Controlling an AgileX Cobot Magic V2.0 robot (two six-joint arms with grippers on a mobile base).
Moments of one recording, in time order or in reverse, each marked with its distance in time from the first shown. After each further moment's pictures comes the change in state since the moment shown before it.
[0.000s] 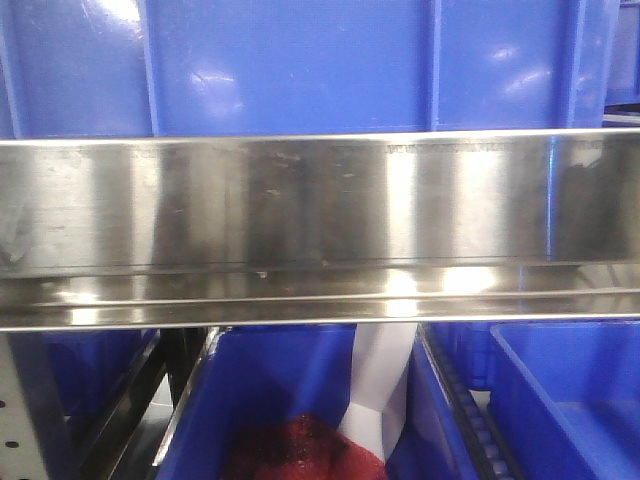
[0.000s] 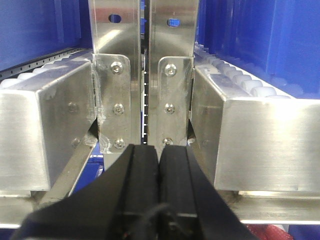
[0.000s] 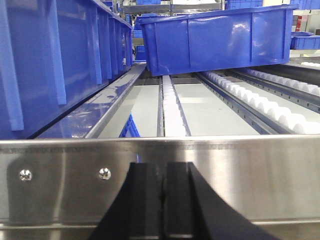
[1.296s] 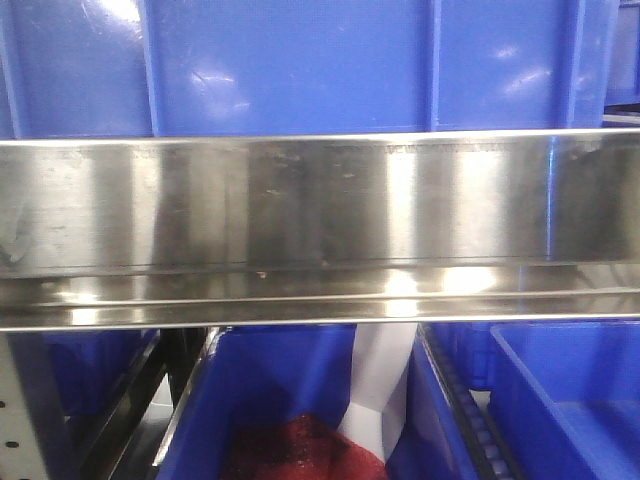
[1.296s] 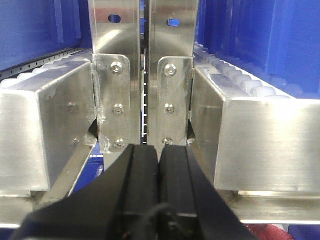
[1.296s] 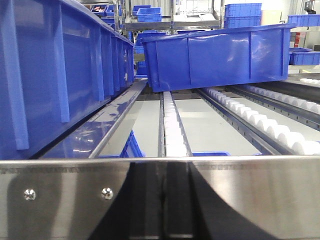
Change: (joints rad) left arm 0.000 0.000 0.000 0.000 0.000 0.000; right arm 0.000 0.000 0.000 0.000 -0.057 0.000
